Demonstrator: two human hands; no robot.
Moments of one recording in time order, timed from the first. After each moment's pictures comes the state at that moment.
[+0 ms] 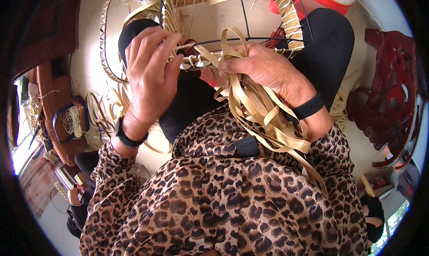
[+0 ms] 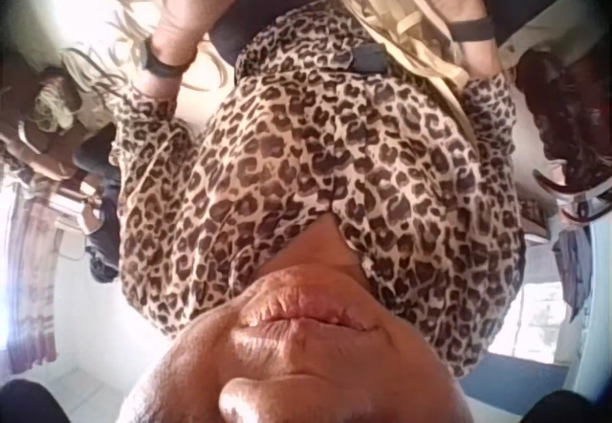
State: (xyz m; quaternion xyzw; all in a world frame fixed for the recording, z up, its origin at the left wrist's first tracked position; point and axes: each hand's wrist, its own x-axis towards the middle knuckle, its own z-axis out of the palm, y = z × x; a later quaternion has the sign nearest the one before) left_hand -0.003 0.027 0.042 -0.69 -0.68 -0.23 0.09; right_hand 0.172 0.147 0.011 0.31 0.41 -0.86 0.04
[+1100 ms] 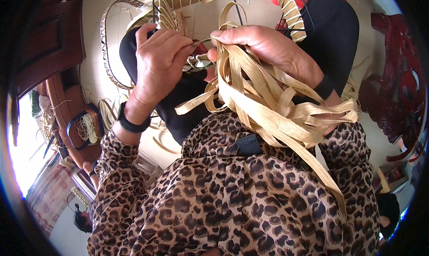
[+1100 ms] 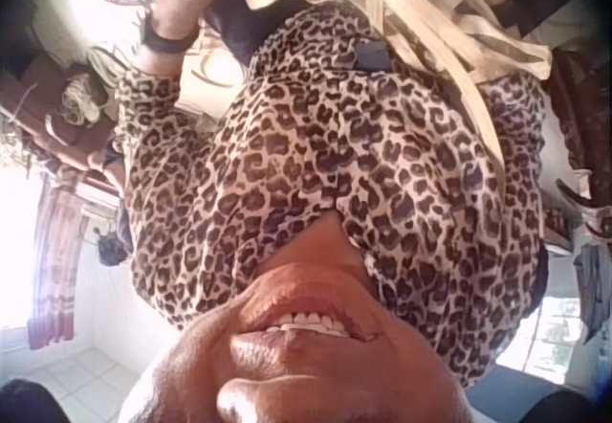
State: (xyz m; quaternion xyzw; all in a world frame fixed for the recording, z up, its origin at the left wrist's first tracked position) left_hand -0.017 0.051 0.039 -0.75 -0.64 -0.17 -0.01; right_hand 0.165 0.160 0.012 0.21 0.12 -0.97 0.02
